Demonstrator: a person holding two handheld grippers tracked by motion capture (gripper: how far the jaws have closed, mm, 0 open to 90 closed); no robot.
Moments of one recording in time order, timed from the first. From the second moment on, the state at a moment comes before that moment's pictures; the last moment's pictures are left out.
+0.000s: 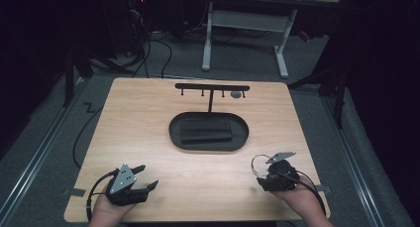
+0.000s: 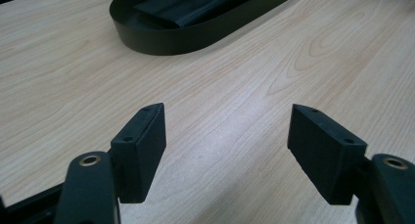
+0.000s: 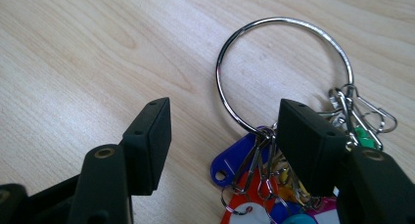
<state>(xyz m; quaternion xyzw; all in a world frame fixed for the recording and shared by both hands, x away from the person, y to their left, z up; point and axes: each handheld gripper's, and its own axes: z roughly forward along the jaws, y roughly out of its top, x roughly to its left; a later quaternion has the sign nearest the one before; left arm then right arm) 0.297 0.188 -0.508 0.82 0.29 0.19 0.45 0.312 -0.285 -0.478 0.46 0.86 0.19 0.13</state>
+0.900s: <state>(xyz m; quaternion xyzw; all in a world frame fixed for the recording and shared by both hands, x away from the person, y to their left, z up) 0.298 0.182 -0.509 0.83 0.29 0.18 0.45 0.357 -0.261 -0.491 0.40 0.91 0.06 0.05</state>
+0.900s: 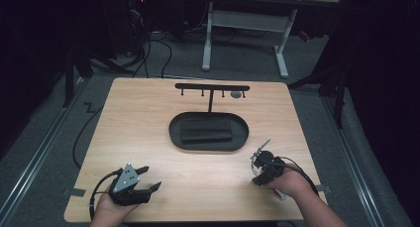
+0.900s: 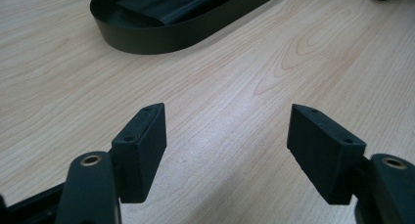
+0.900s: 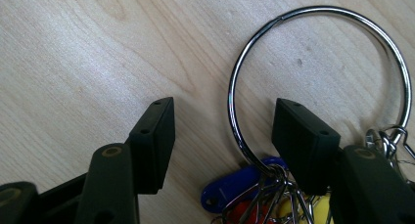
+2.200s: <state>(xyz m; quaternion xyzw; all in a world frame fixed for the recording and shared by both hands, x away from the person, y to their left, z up) 0.291 0.184 -0.509 0.83 0.28 0.19 0.44 0.345 -0.271 -0.416 0.37 0.93 0.03 0.07</state>
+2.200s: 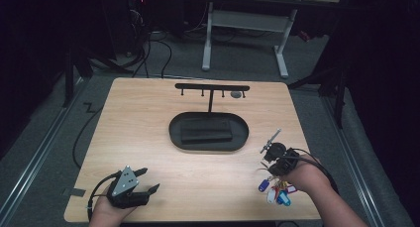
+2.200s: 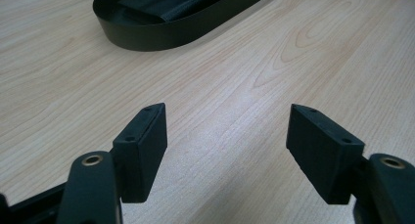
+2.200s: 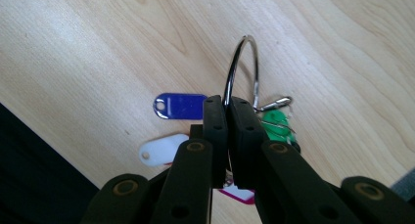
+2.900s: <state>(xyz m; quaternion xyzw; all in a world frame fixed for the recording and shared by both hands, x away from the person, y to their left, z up) 0.290 0.185 -0.509 0.84 0.27 0.19 0.43 0.339 -0.275 -0.354 0.37 0.92 0.04 0.08</state>
